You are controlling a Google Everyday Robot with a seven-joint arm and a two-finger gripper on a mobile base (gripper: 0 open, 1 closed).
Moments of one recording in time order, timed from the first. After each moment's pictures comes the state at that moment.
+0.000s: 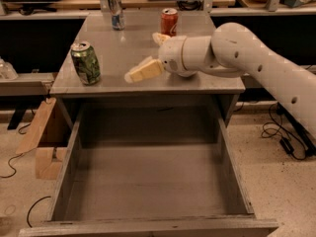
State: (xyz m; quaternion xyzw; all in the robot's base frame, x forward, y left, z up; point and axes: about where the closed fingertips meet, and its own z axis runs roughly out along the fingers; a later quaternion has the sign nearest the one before) arm 0.681 0.033 0.899 -0.48 0.64 0.26 0.54
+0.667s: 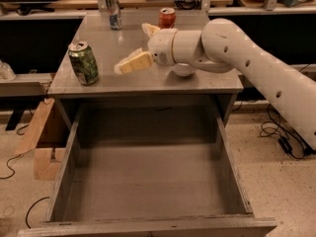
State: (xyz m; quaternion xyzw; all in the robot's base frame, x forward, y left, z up) arm 0.697 0.066 0.922 -0.48 0.60 0.28 0.57
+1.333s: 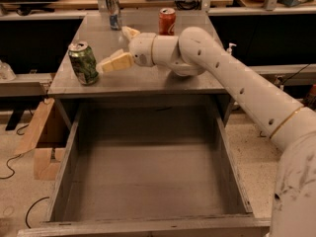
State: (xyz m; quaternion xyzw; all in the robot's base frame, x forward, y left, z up) arm 0.723 0.125 0.907 -0.48 0.57 0.34 0.58
